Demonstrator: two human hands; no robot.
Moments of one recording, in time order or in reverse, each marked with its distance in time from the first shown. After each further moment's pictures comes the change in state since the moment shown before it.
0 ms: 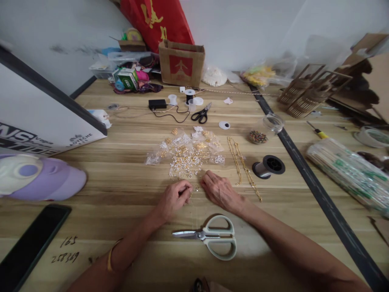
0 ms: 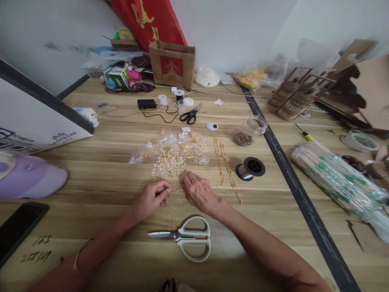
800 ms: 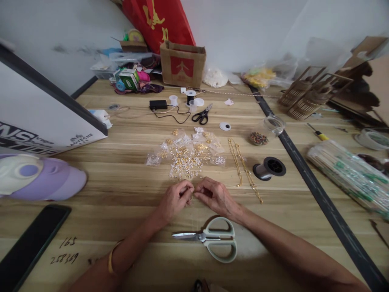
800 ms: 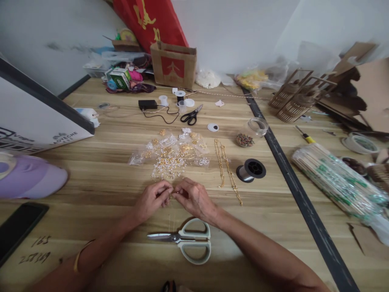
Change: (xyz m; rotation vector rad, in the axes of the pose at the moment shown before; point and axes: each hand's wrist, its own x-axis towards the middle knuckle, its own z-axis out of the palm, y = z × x) left_hand -0.001 0.007 0.002 -0.066 0.011 0.010; right_hand -0.001 -0.020 -0.013 0.784 0.110 0.126
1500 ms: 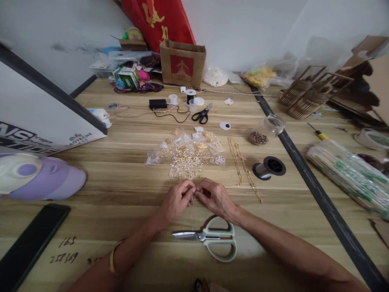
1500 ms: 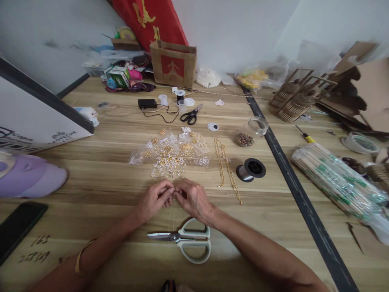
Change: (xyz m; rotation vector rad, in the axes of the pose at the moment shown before) left_hand 0.001 0.003 0.006 -0.008 -0.011 0.012; right_hand -0.001 0.003 0.010 -0.097 0.063 -0.023
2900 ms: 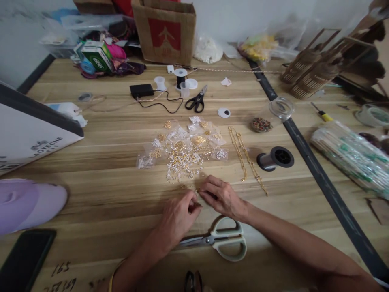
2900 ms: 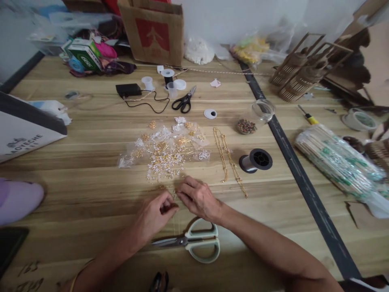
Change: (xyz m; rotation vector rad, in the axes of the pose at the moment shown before) left_hand -0.009 0.003 0.000 0.452 -0.078 -0.141; right_hand -0.001 0.011 -0.003 0.018 -0.070 -0.070
